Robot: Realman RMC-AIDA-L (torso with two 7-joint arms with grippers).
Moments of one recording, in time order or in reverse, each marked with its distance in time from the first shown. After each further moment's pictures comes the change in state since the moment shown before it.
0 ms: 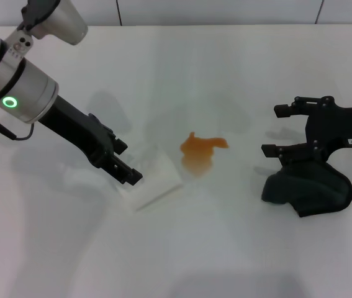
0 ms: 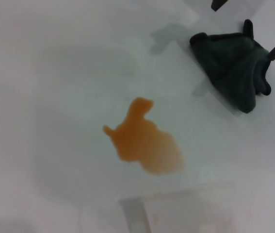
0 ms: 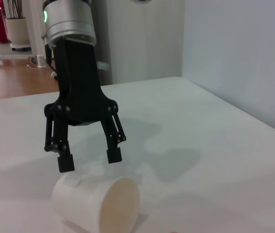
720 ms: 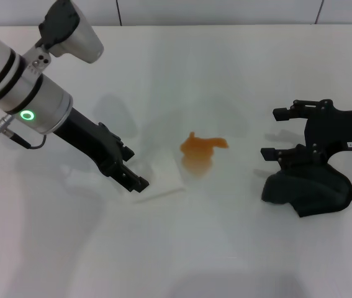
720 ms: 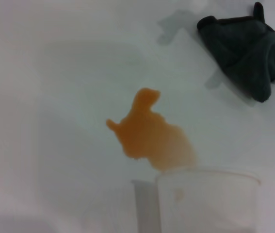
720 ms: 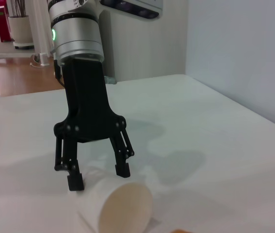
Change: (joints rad) left arm 0.026 0.001 0.001 0.115 0.015 -0.121 -0.002; right arm -0.004 0.000 -0.010 0.000 -0.001 -0.001 0.000
